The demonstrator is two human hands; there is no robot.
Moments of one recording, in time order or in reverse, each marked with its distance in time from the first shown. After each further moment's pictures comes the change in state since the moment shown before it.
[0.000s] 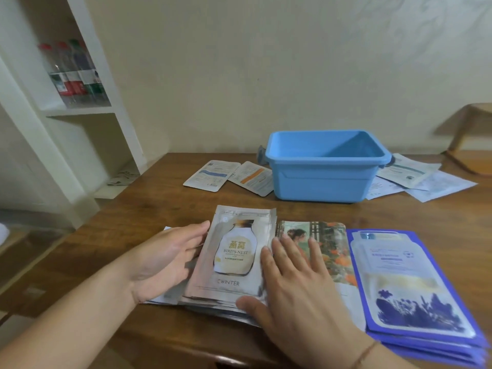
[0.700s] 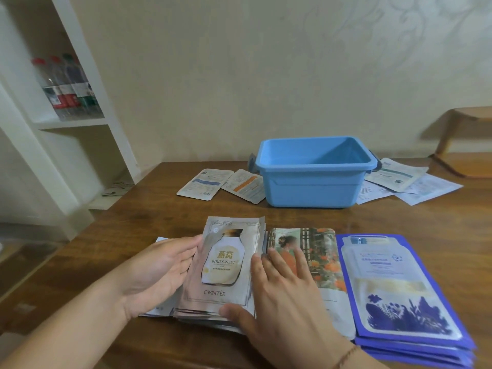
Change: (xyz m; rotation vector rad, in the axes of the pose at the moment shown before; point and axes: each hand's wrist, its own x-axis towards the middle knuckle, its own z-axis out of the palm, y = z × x) left_hand -0.001 -0.003 0.011 0.028 0.034 0.083; right_hand 0.005 -0.005 0.002 0.006 0.009 -0.039
